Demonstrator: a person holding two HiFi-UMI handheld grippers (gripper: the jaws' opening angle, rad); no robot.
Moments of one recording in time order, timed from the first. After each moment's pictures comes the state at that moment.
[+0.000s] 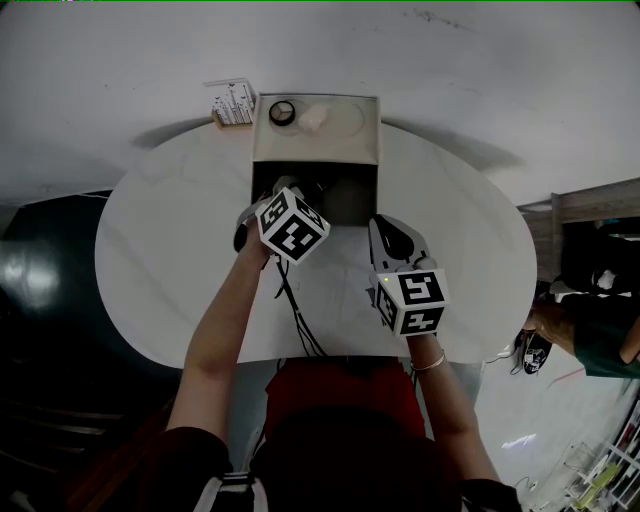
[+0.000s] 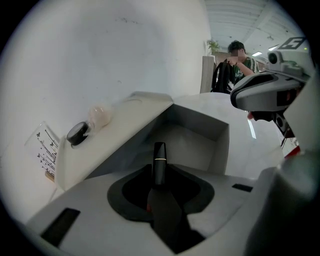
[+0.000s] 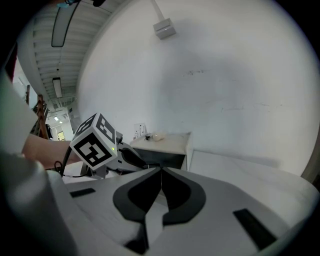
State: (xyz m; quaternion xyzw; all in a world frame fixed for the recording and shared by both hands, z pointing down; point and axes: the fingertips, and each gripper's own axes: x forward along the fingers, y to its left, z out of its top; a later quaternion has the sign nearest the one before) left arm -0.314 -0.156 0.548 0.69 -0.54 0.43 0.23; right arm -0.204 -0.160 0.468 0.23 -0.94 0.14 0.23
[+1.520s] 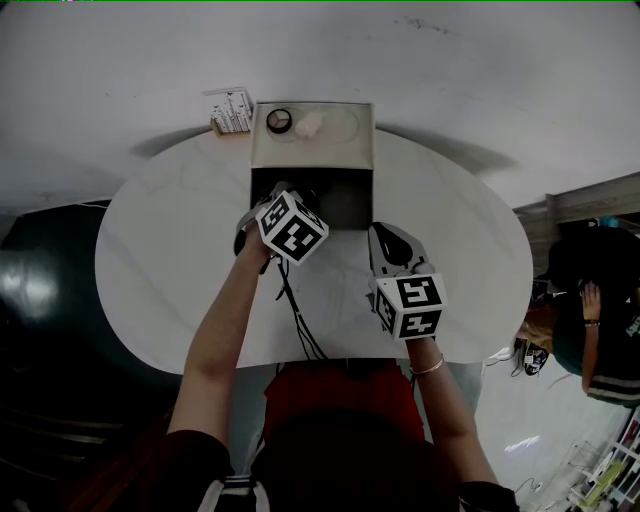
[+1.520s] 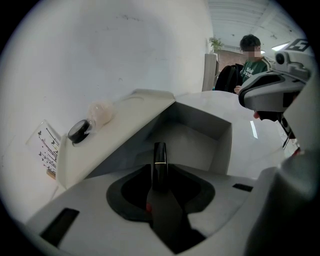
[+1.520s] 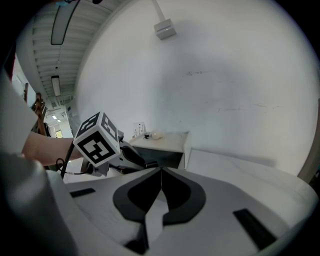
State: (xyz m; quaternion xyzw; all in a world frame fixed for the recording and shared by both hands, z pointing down) left arm -0.318 -0.155 0.551 0.68 -0.55 0.43 0.24; right arm -0.196 -0.157 0.469 0.24 -0.93 0.14 0.24
